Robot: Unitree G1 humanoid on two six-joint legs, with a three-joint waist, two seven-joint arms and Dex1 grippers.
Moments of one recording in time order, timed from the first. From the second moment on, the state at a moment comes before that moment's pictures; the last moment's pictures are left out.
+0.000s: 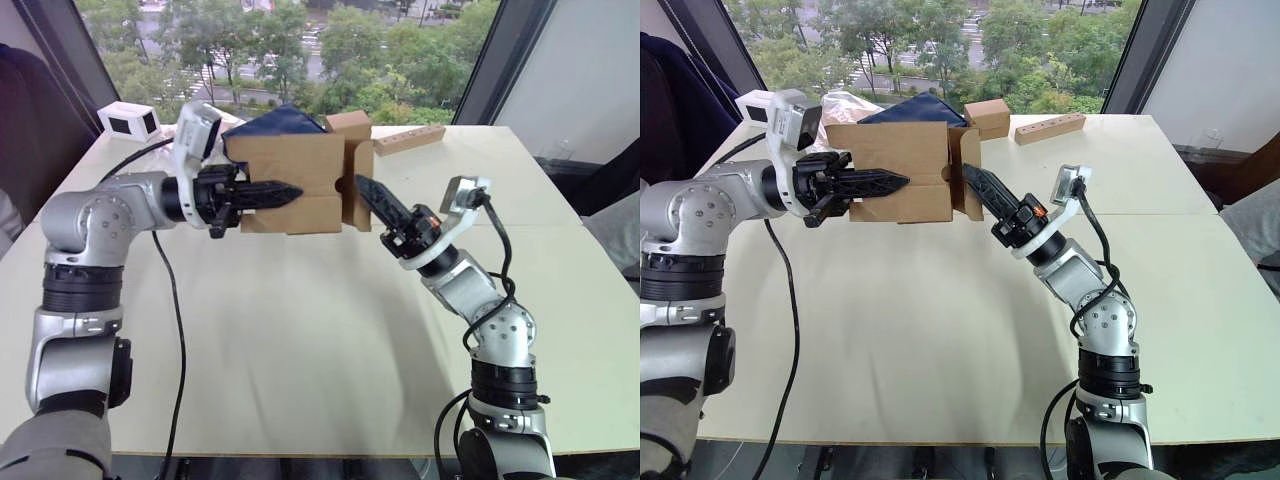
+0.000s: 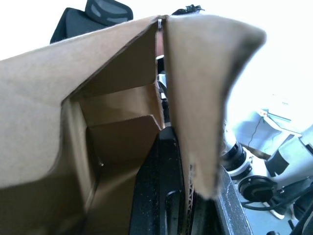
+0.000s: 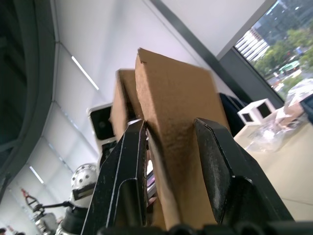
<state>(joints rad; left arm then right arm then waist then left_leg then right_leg) -0.92 0.66 0.08 0.12 -0.84 0.97 -1.24 -0.47 -0.16 -0.19 -0.21 1.20 0.69 0.50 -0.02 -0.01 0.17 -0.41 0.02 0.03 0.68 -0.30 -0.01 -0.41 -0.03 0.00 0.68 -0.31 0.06</state>
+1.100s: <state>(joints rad) -0.92 0.64 0.09 0.14 -0.84 0.95 -1.22 -0.41 -0.03 -0.13 -0.29 1.25 0.67 0.41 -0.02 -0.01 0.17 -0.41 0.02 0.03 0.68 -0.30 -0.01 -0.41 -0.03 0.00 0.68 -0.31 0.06</state>
